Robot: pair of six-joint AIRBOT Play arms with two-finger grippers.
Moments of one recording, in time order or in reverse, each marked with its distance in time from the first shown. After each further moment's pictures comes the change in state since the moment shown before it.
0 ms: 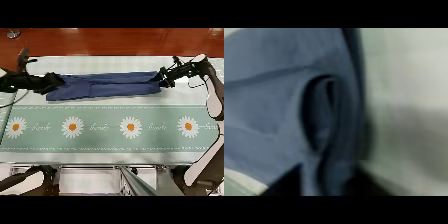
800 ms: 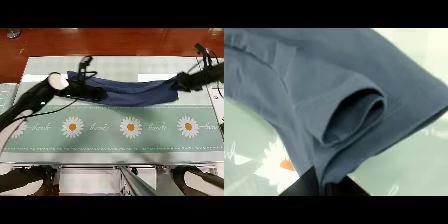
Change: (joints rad) left arm -0.582 -0.133 0.044 -0.025 0.285 0.011; right arm 0.006 0.929 -0.681 -0.206 -0.030 -0.124
